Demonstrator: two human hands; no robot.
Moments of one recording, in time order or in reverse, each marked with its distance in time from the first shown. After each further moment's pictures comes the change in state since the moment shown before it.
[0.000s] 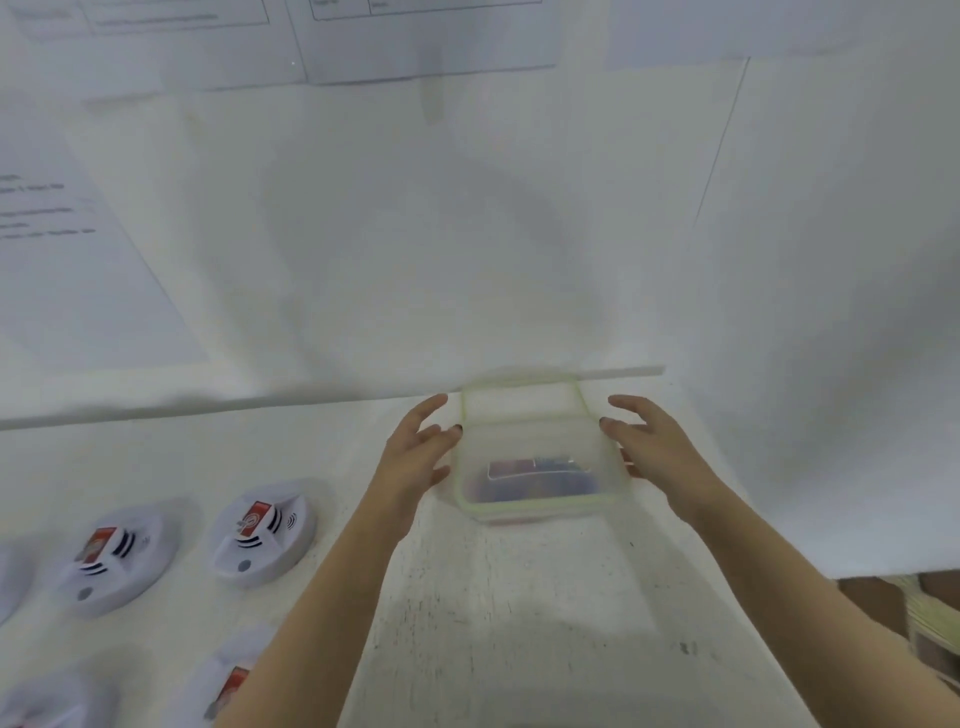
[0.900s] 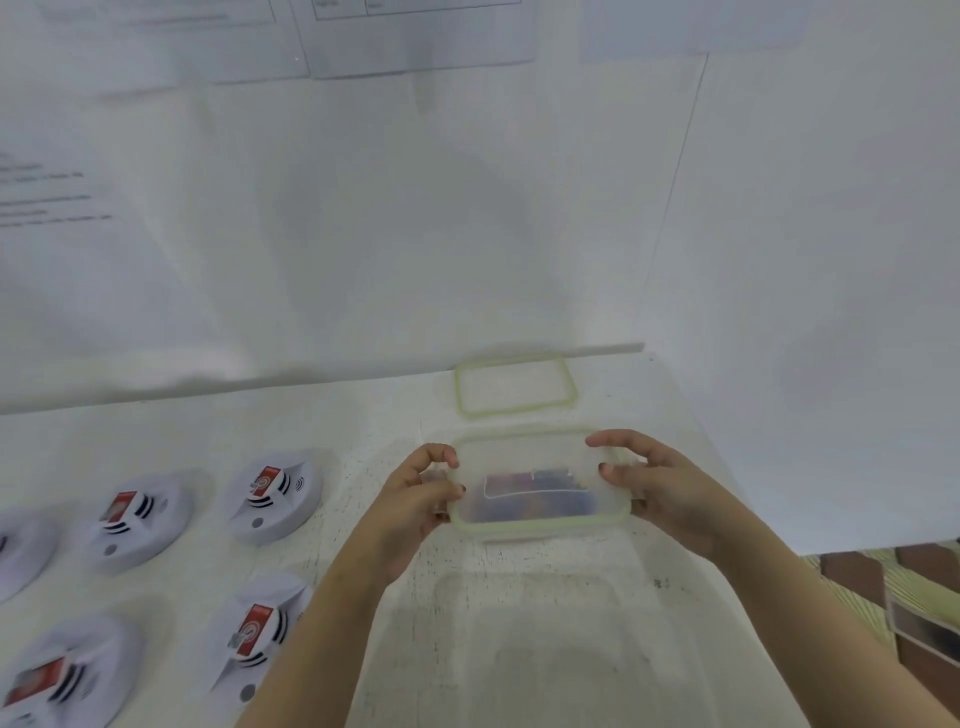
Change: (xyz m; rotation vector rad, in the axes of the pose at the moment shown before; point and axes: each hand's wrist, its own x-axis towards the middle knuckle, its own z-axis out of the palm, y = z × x) left_hand -0.062 -0.037 -0.006 -0.018 -0.180 -0.018; right_hand -0.070 0.036 -0.019 0.273 -0.320 0.046
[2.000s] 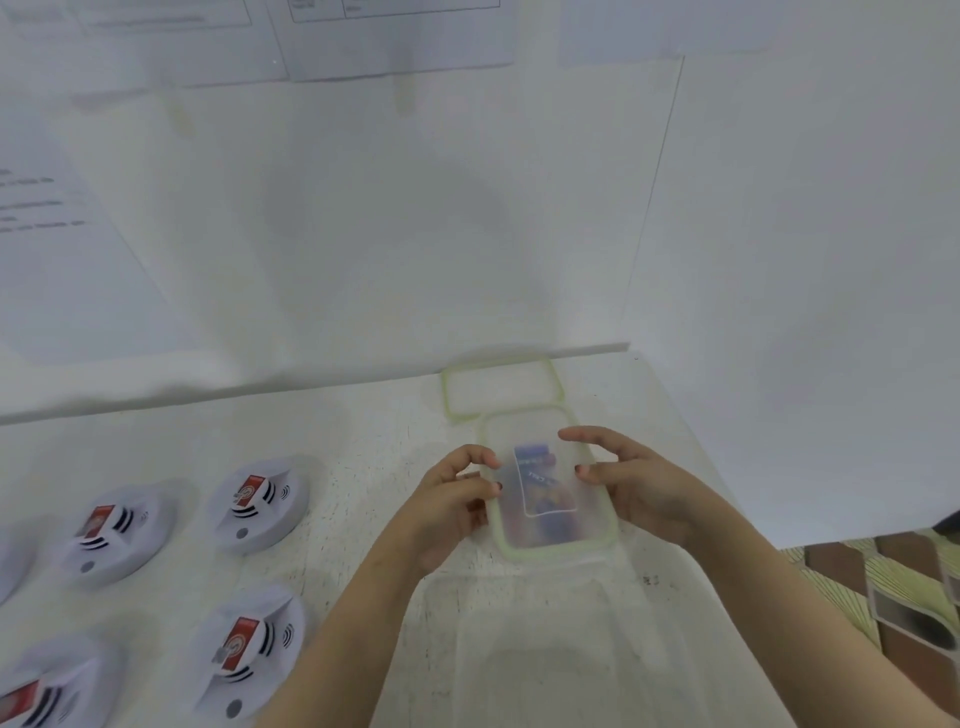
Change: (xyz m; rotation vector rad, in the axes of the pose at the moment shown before) left_hand 0.016 -0.001 0.032 -0.066 -0.173 -0.059; right_hand 0.011 -0.001 0.002 0.107 -0.124 0.049
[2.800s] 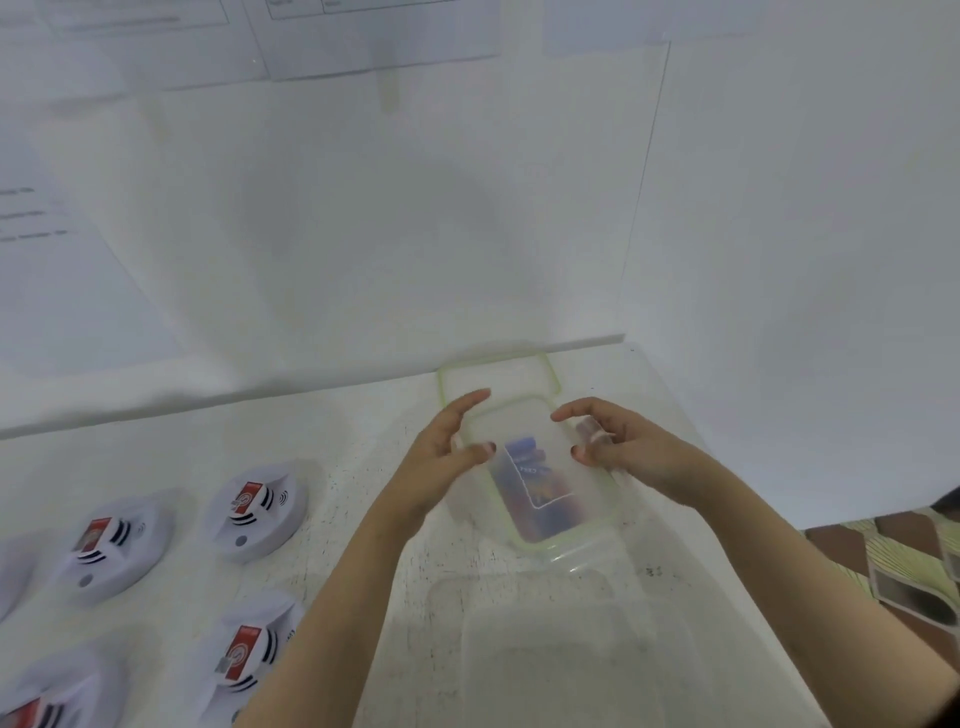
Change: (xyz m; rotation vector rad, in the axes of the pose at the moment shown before) left_hand 0.009 0.027 -0.005 0.352 0.047 0.230; right_hand 0.008 -0.017 -0.007 -0.566 0.019 -0.193
